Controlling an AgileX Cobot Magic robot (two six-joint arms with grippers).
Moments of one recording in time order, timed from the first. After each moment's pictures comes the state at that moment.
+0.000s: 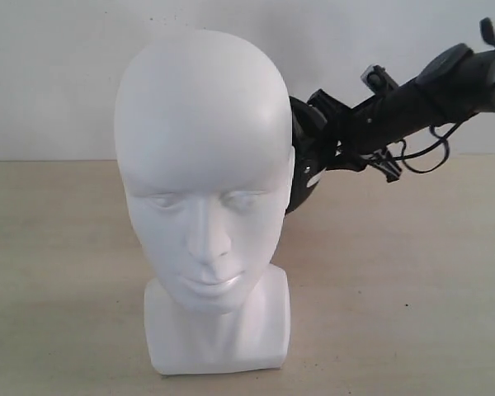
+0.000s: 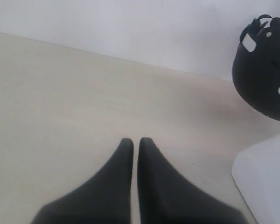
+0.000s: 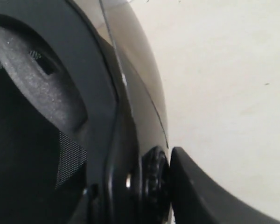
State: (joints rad) left arm 0.00 0.00 0.00 -0.03 0.31 -0.16; right arm 0.16 2.15 -1.69 0.84 0.62 0.00
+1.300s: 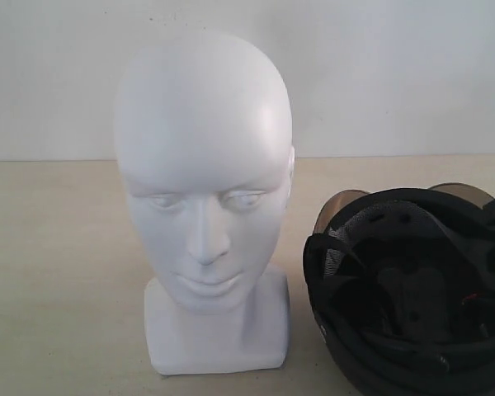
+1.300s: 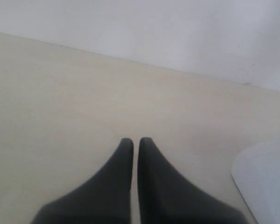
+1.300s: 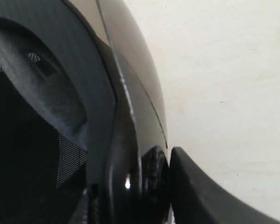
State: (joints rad) left arm 0.00 0.00 0.00 -0.03 0.31 -0.16; right arm -0.17 1.39 -0.80 0.55 0.70 -0.37
